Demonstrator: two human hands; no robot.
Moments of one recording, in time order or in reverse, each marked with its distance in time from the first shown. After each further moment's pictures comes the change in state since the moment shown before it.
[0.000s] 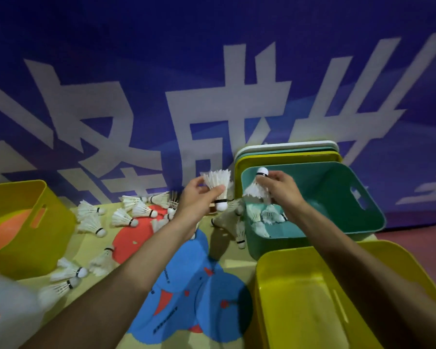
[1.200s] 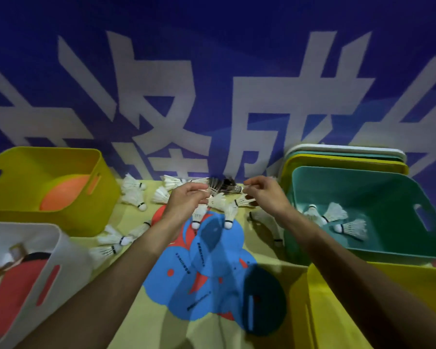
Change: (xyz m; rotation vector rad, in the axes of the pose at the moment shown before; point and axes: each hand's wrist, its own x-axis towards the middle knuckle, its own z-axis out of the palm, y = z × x) left_hand -0.010 -0.024 -0.119 0.030 0.150 -0.063; right_hand -0.012 -0.004 0.130 -0.241 -0.257 -0.061
